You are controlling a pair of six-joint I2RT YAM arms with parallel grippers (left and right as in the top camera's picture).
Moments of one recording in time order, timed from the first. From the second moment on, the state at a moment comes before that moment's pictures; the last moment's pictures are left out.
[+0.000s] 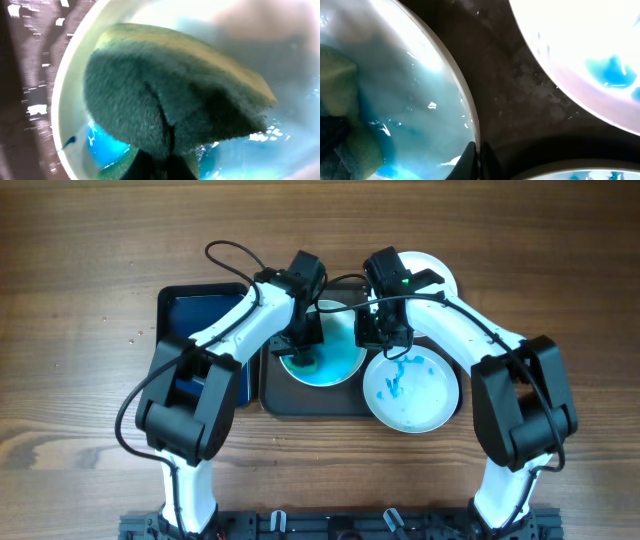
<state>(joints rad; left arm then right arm) -0.46 2.06 1.46 -0.90 0.11 -0.58 0.41 1.99 1.38 -0.81 -0.20 0.44</state>
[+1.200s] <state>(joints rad) -0.49 2.10 1.51 -0.95 0.18 -0.58 0.42 1.99 1.36 -0.73 -0.27 0.42</state>
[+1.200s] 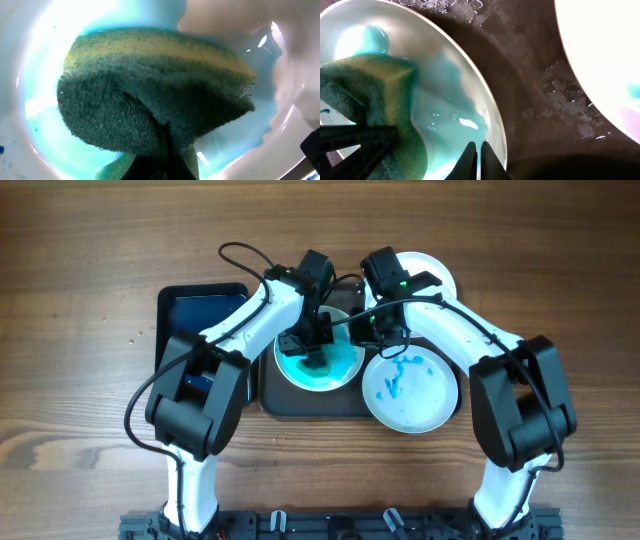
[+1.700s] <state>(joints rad) -0.48 2.10 1.51 -0.94 0.20 -0.59 0.42 2.00 1.36 -0.74 -0.28 0.28</state>
